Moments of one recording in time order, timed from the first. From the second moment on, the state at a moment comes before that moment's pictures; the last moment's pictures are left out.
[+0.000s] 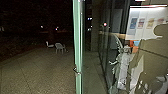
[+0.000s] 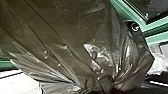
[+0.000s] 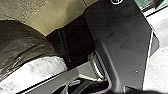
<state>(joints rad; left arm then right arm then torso) 1.48 2.98 -2.64 -0.15 0.03 0.24 -1.60 2.93 -2.52 -0.37 0.08 0.72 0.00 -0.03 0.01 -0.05</state>
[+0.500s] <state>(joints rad) 1.46 2.98 -2.64 -0.15 0.03 0.24 -1.58 2.92 -2.52 -0.38 0.08 0.72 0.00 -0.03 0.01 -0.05</state>
